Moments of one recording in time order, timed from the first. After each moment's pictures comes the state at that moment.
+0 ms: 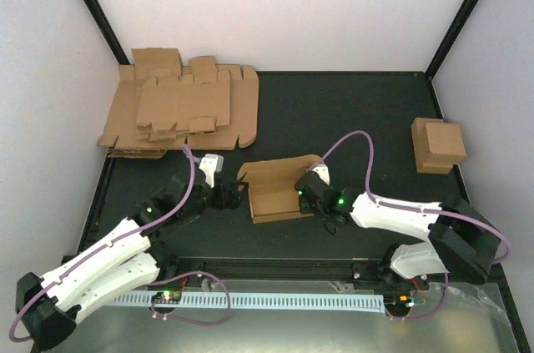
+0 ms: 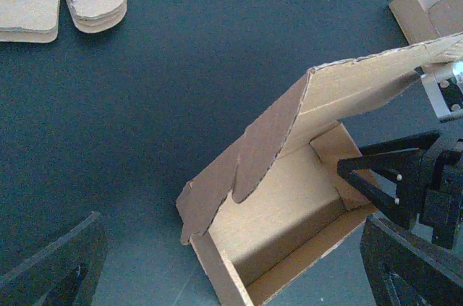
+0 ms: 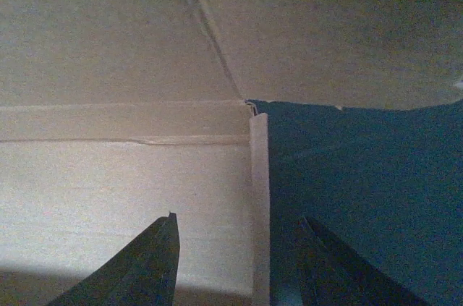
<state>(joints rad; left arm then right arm) -0.72 0.72 0.52 -0.38 -0.01 -0.59 0.96 1.34 0.61 -0.29 0.33 0.76</state>
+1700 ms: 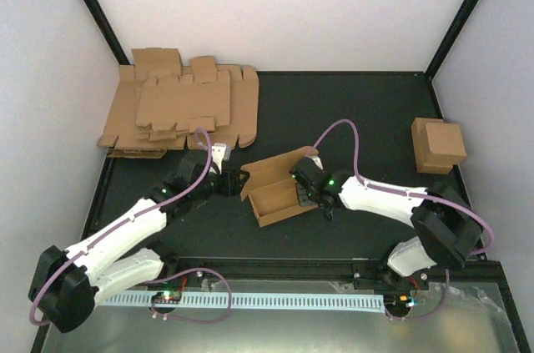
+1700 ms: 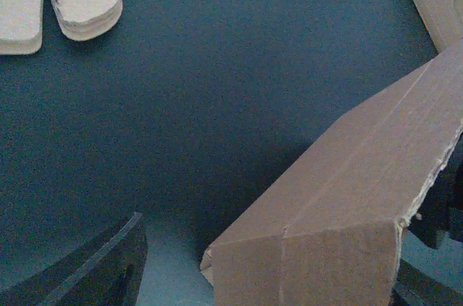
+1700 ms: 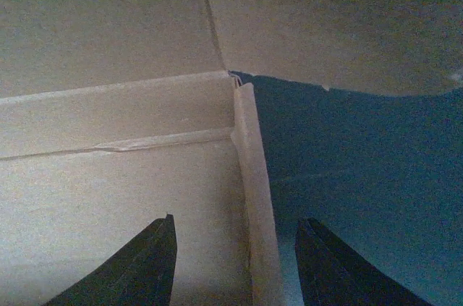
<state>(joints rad) -0.59 0.95 0.56 -0.24 0.13 -0.50 0.87 1.47 0.78 -0.47 0.25 0.59</state>
